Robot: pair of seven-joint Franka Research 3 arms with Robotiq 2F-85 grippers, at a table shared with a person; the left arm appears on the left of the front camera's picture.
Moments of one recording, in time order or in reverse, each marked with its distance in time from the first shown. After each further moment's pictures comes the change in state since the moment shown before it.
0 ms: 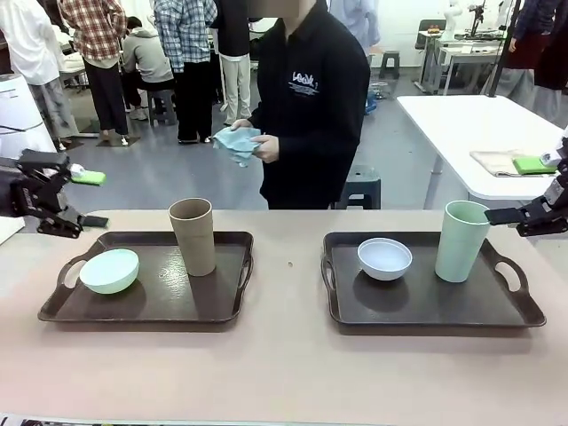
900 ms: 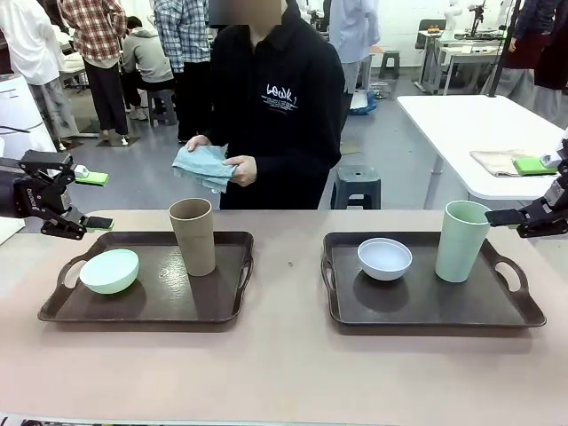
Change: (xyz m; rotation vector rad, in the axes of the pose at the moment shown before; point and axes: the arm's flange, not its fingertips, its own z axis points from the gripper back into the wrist) left arm -0.001 0.005 -0.016 0.018 0.047 0.015; right arm 0.000 -0.001 0.000 0.004 0.002 -0.006
